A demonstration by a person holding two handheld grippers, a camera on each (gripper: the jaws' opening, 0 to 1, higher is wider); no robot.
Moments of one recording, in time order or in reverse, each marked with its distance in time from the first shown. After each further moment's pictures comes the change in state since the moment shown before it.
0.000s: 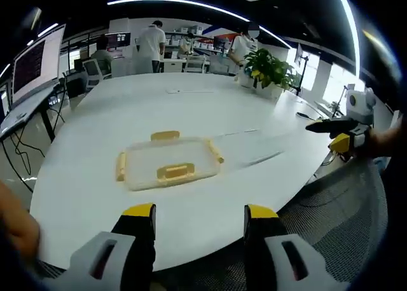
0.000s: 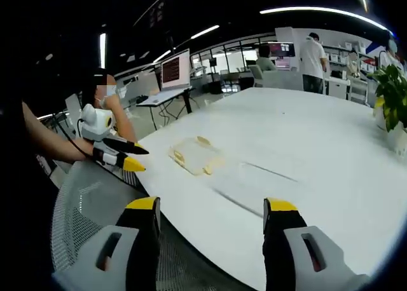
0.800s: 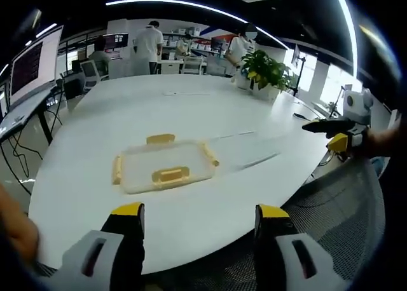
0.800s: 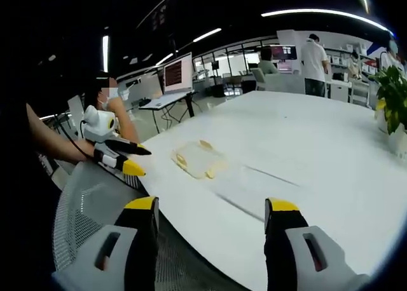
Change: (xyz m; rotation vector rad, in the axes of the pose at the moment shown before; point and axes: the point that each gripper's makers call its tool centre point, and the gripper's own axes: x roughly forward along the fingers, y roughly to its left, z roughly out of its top) left arm -0.002 -0.008 0.005 0.012 -0.007 -0.024; right arm -0.003 0.002 0.006 -0.015 -0.027 0.023
